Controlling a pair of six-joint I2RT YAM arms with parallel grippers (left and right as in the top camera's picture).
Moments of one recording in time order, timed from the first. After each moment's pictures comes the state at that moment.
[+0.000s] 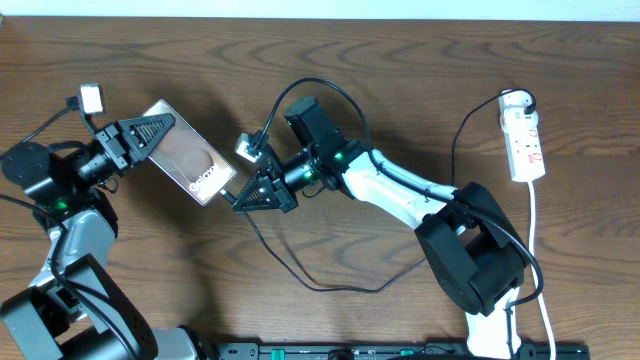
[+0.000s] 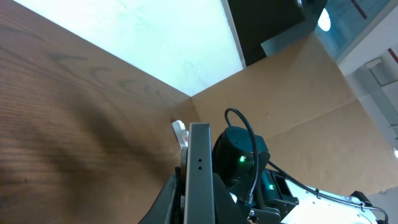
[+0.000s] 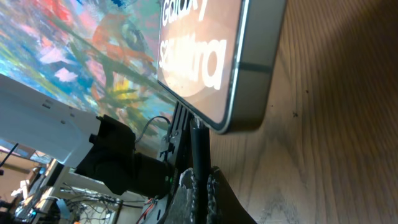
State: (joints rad) left arm 0.56 1.57 0.74 0.99 1.51 -1.21; right arm 0.71 2.07 1.40 -0.08 -1.24 0.05
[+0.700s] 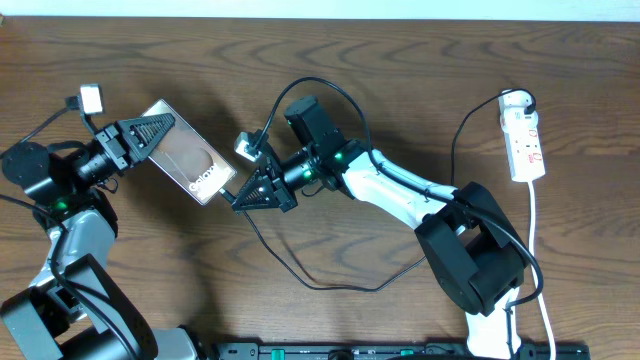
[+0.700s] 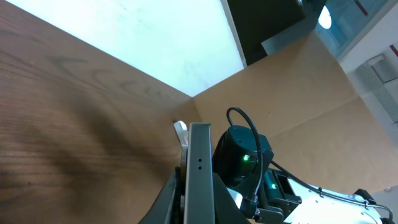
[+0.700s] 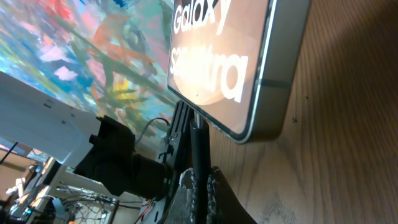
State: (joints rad) left arm 0.56 1.57 0.74 0.99 1.51 -1.19; right arm 0.71 2.07 1.40 -0.06 -1.24 0.05
